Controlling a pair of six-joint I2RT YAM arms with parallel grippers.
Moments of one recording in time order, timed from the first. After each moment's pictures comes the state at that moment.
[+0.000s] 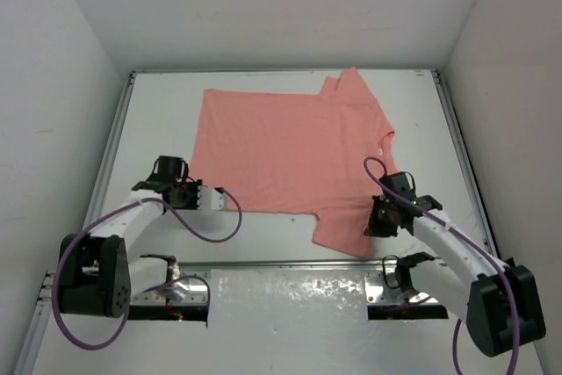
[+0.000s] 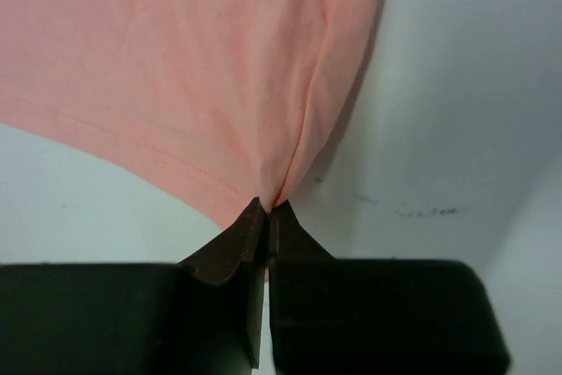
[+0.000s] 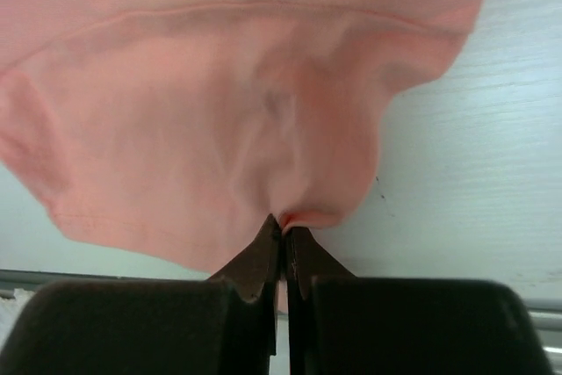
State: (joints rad) left arm -0.06 1.17 0.46 -0.42 0.22 1.54; right arm 0.26 1.00 0.36 -0.59 -0.11 0.56
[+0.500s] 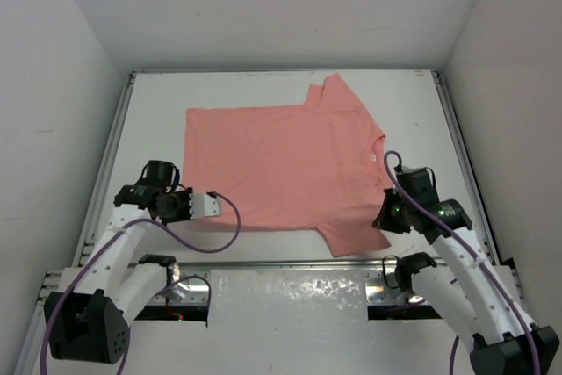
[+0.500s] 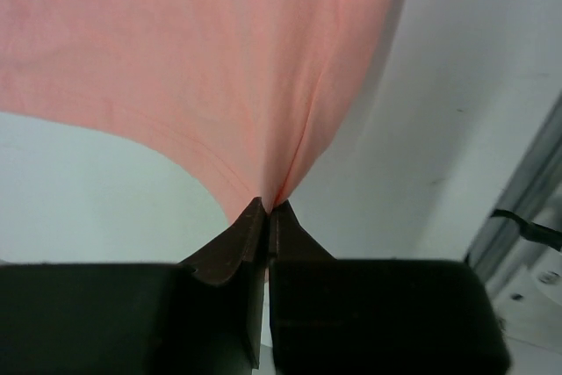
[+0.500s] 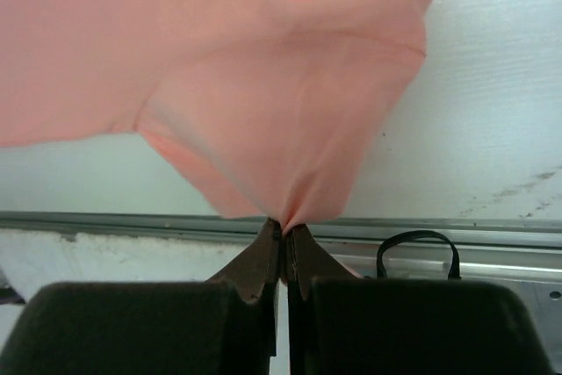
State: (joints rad) left arm -0.06 0.89 0.59 -0.93 0.24 1.38; right arm 0.26 0.71 0.56 -0.93 -0.08 0.52
